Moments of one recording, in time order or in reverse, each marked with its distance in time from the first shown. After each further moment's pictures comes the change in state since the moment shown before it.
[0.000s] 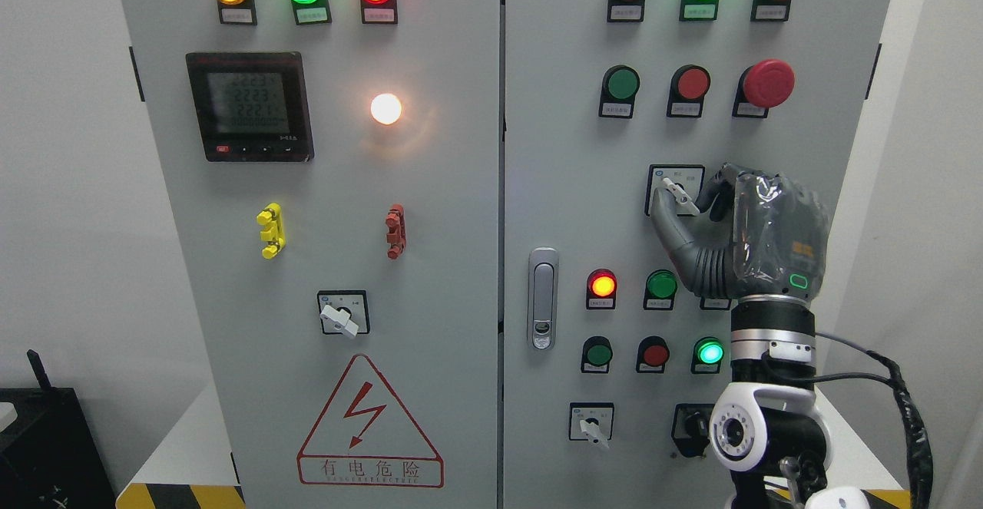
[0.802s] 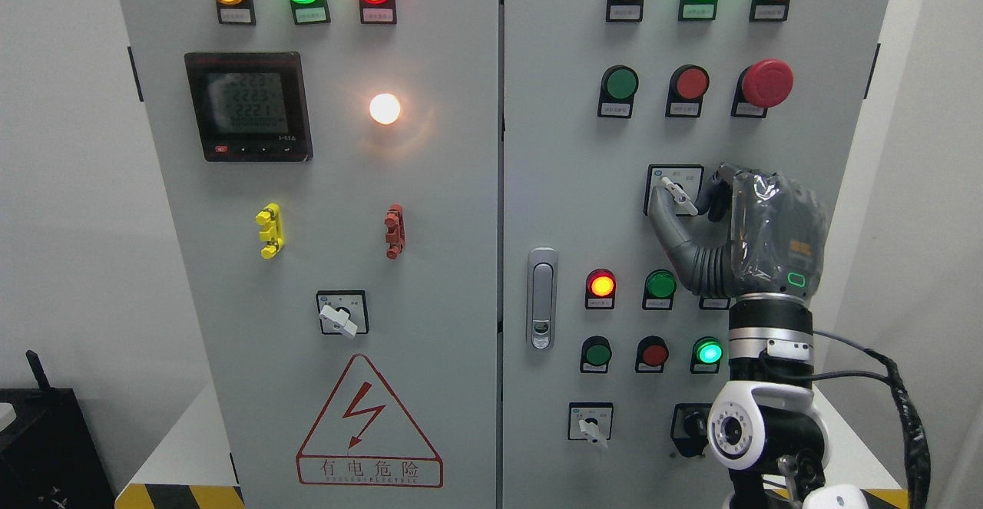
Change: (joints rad) left arm 0.000 0.000 0.000 0.000 0.000 0.000 0.000; right arm -0.004 0.001 0.004 0.004 -0.001 0.001 0.000
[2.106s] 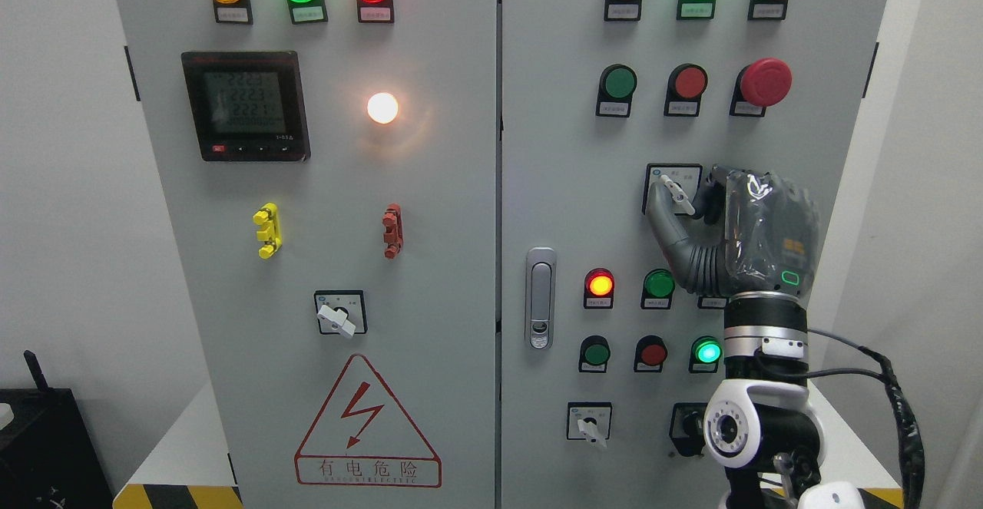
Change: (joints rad) left arm 0.000 0.000 0.000 0.000 0.000 0.000 0.000; right arm -0.007 0.001 0.007 0.006 -0.002 0.000 0.002
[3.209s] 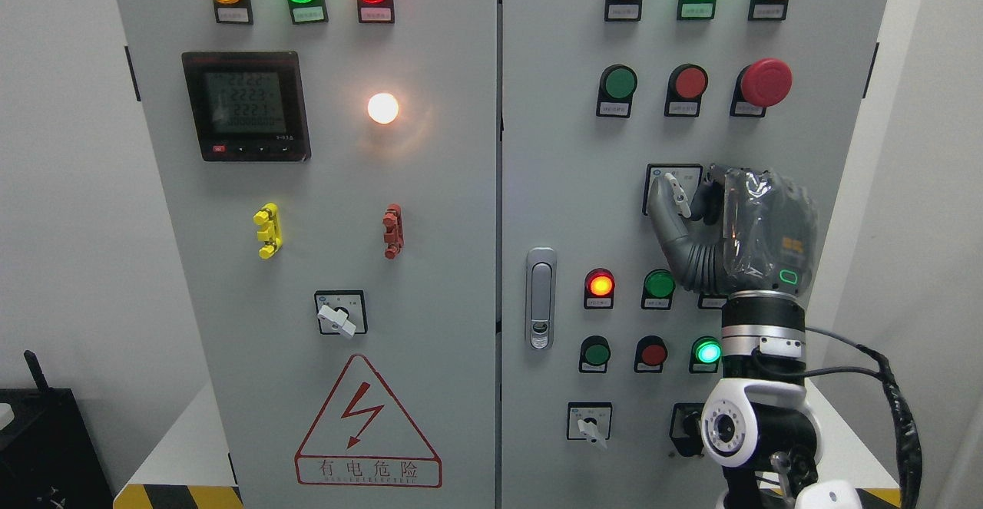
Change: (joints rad) left arm 0.000 0.000 0.000 0.000 0.000 0.000 0.000; right arm -0.002 0.003 0.004 0.005 -0.001 -0.003 -0.004
